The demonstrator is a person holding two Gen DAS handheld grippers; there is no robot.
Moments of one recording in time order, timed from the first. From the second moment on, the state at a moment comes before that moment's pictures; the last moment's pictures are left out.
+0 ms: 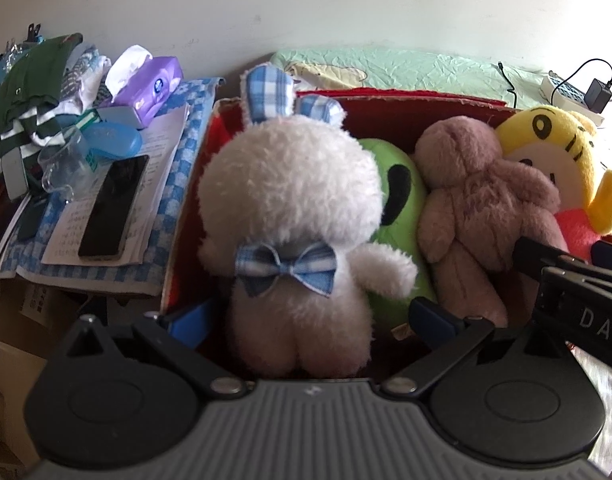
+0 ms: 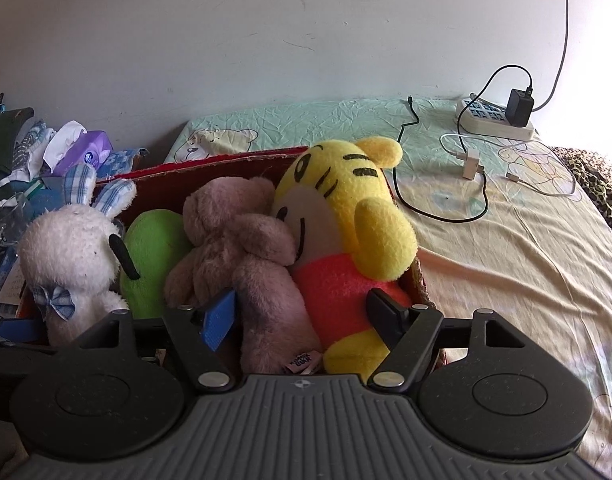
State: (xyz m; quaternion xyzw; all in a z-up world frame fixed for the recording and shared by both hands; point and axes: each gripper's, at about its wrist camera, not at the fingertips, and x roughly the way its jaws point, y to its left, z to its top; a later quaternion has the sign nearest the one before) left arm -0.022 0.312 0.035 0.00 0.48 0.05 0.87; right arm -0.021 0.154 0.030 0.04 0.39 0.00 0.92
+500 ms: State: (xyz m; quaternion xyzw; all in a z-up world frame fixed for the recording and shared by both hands) left arm -0.023 0.309 0.034 0.00 0.48 0.04 0.87; right arm -0.020 0.160 0.031 0.02 0.40 -0.01 0.92
